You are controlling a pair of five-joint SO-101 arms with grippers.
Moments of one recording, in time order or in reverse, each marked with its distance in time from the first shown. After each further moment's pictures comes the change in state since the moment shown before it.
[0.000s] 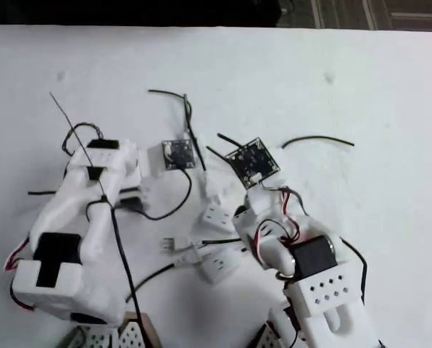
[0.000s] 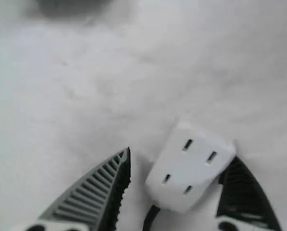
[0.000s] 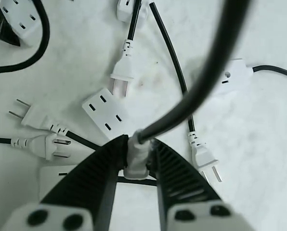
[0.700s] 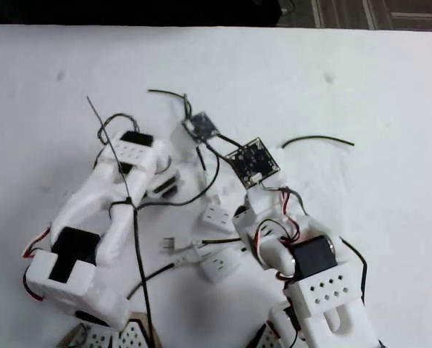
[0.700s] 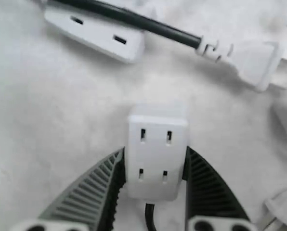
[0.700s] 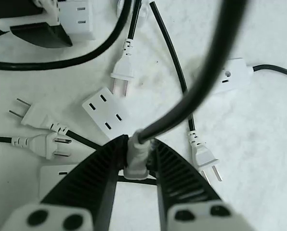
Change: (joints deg) left arm 11.2 1.4 -7.1 8.6 37.8; right arm 0.0 0.0 0.0 0.0 0.0
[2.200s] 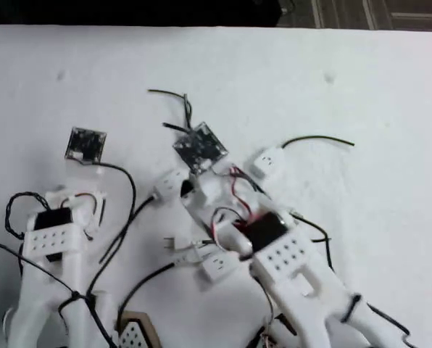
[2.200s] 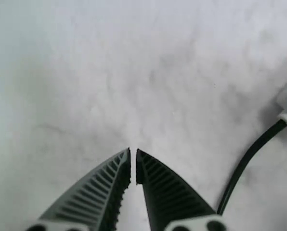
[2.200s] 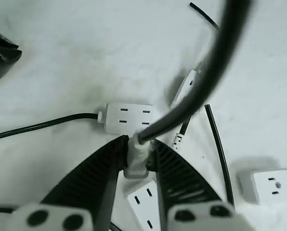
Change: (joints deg) left arm -27.1 -47.6 44.2 -16.1 16.8; right arm -13.8 19.9 -3.9 -28.0 -4.3
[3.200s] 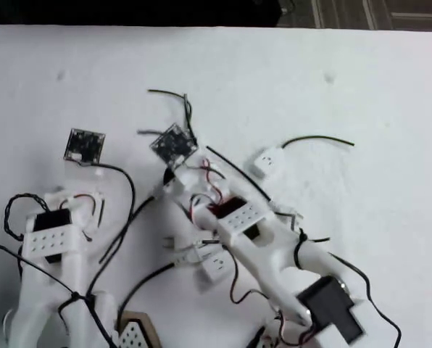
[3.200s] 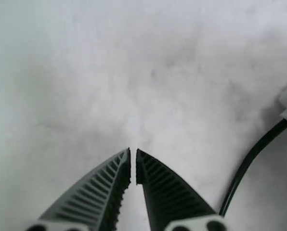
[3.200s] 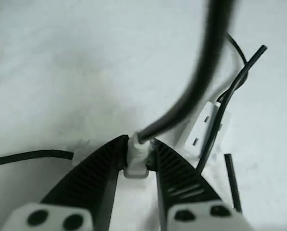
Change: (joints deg) left arm -0.6 -0.3 0.8 -0.5 0.0; right arm -0.2 33.5 -2.0 -35.0 5.4
